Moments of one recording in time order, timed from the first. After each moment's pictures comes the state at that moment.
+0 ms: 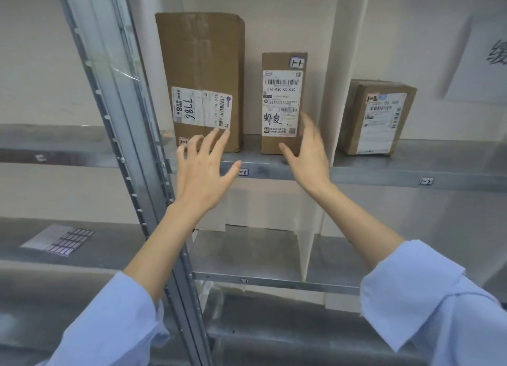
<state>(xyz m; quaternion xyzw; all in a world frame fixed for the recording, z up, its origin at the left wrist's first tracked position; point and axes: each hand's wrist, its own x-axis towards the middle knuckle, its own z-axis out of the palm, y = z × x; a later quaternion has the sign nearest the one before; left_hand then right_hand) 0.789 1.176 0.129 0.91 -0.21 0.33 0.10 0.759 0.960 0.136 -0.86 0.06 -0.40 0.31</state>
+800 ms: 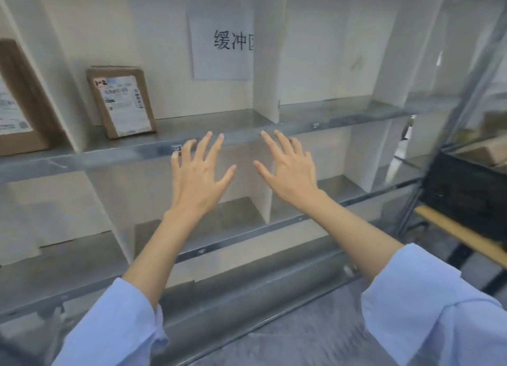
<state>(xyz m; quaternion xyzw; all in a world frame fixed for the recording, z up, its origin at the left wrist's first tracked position) 0.531 0.830 0.102 0.85 -0.42 0.27 0.17 0.406 0.674 0.103 -0.92 0.28 -0.28 -0.03</state>
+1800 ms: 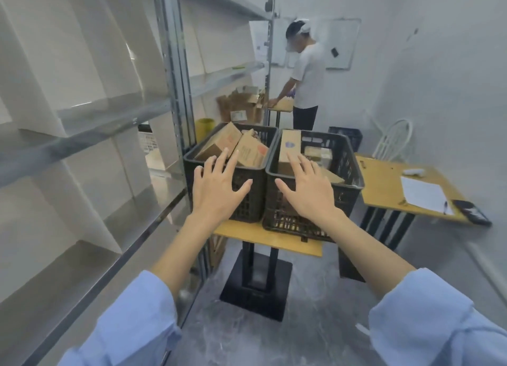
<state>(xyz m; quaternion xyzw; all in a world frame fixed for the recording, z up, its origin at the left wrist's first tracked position) 0.108 0.210 0.056 0.58 -0.77 0.12 0.24 -0.104 0.232 0.054 -0.67 0.70 -0.21 -0.09</state>
